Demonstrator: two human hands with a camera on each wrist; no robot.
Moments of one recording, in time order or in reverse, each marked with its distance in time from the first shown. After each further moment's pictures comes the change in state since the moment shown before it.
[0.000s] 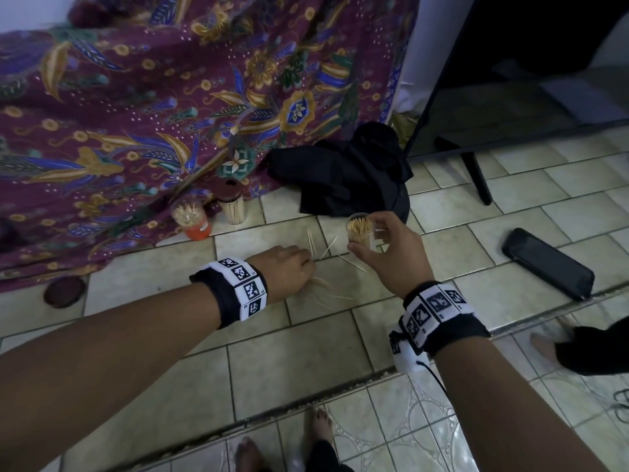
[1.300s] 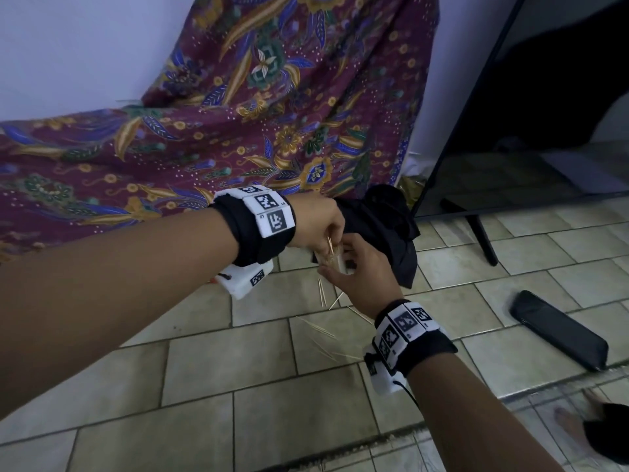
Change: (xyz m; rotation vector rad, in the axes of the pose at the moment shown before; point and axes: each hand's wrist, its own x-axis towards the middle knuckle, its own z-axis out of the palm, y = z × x) left_hand 0.037 -0.074 -0.159 -0.425 -0.098 -0.266; right_hand 0.040 -0.058 0.025 0.041 -0.106 -0.187
